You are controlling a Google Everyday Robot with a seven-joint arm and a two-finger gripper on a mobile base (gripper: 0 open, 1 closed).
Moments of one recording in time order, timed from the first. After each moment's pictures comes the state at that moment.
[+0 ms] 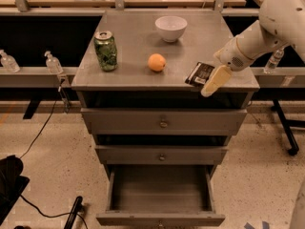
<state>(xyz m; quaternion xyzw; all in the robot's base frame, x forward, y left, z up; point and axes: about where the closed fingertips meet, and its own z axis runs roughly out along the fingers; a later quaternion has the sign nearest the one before) 0.682 -0.206 0.822 -0.54 0.79 0.09 0.28</state>
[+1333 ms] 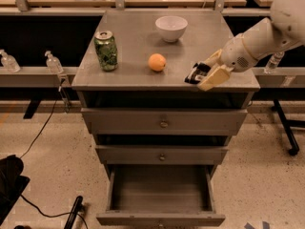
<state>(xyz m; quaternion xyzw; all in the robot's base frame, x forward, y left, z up) 0.646 -0.176 0.845 -0.58 0.74 0.16 0.30</state>
